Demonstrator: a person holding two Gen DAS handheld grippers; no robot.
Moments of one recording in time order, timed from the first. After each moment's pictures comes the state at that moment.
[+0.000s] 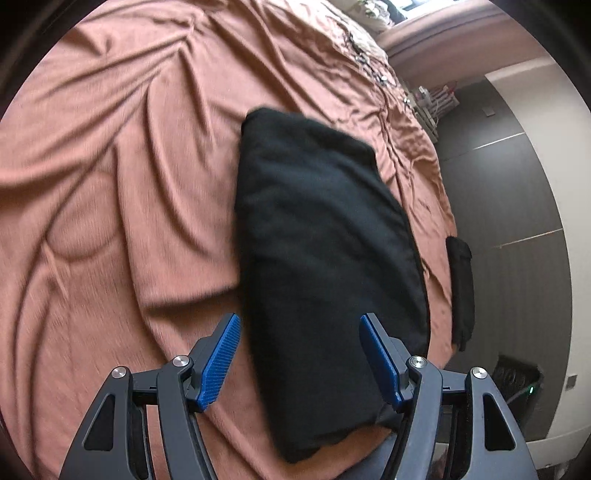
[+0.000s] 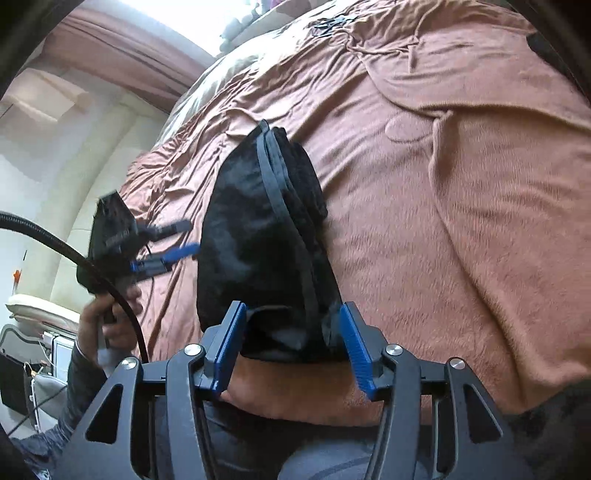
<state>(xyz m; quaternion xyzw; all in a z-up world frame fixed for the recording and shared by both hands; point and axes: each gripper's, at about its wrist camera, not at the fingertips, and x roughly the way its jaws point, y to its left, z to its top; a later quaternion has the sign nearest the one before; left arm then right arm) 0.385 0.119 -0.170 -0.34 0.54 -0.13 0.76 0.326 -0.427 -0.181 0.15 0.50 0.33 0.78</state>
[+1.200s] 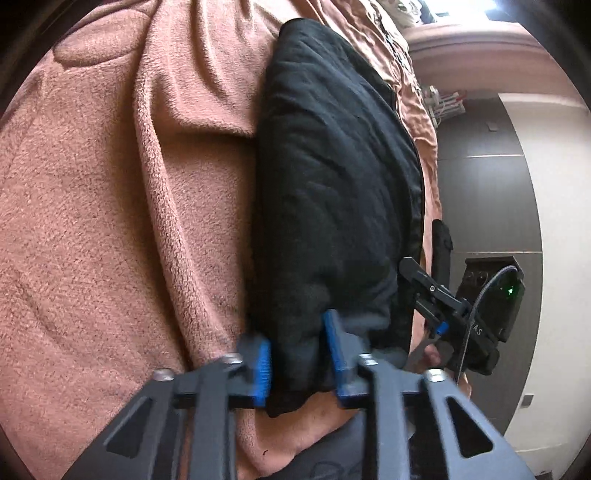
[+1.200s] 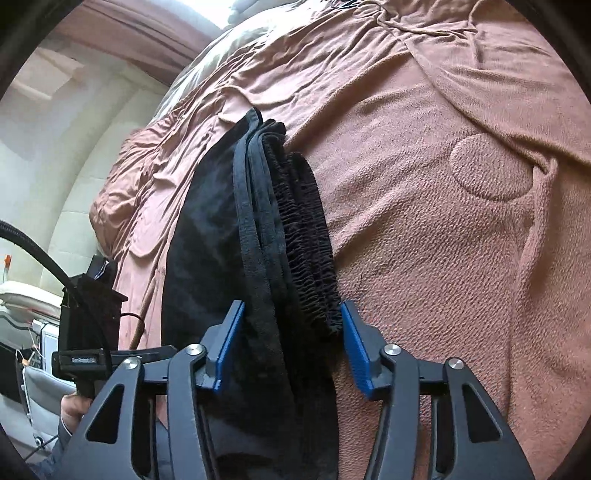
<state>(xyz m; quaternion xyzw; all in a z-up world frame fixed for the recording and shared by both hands) 0.333 0.099 -0.203 -0.44 0.56 -0.15 0.69 0.415 -0.353 -0.224 0.12 0.53 0.35 0.76</state>
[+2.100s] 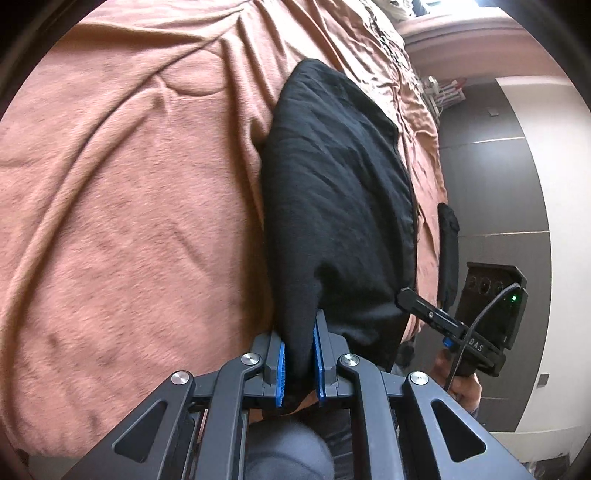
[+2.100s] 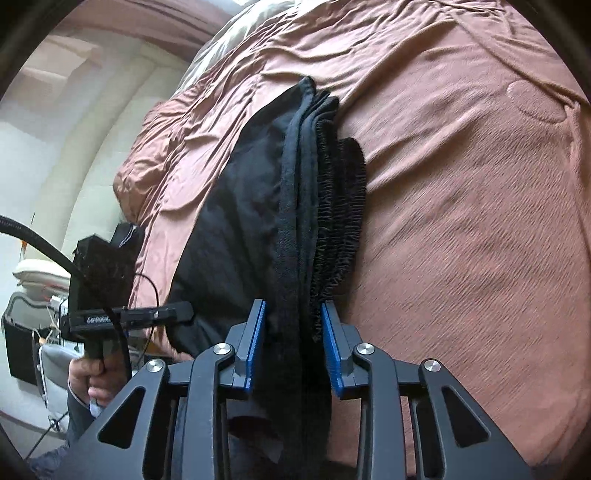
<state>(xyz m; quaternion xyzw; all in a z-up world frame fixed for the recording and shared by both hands) 0.321 0.133 -0.170 -0.39 0.58 -0.14 0.70 0.374 -0.315 -0.226 0.12 0.56 0.39 0.72</state>
